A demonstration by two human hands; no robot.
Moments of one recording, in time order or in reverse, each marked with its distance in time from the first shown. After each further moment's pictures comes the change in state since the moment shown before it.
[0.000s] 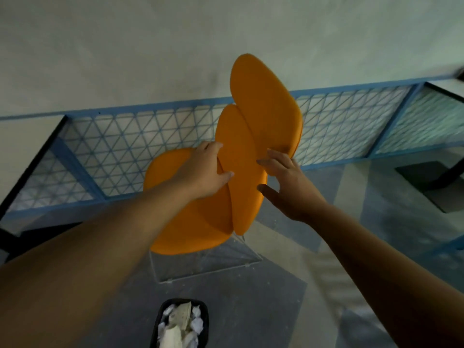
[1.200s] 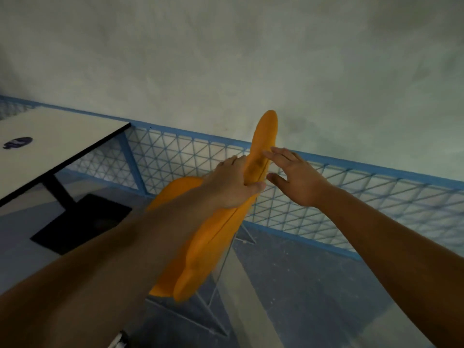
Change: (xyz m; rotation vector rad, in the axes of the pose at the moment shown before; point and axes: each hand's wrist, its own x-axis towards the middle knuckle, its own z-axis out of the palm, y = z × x) left_hand 0.265 0.189 0.050 -0.002 0.160 -0.430; right_hand 0.296 0.266 -0.112 0.014 -0.232 -0.550
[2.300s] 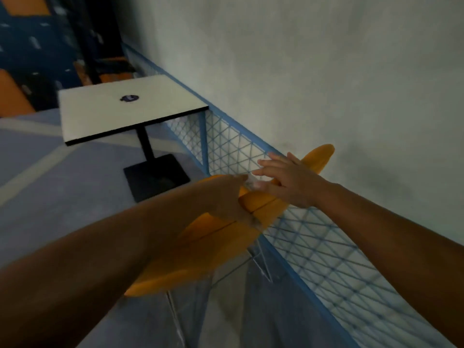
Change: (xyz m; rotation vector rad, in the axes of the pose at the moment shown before) left_hand 0.174 0.016 0.031 0.058 -0.091 -0.578; right_hand 0.238 0.147 0.028 -0.008 -0.398 -0.697
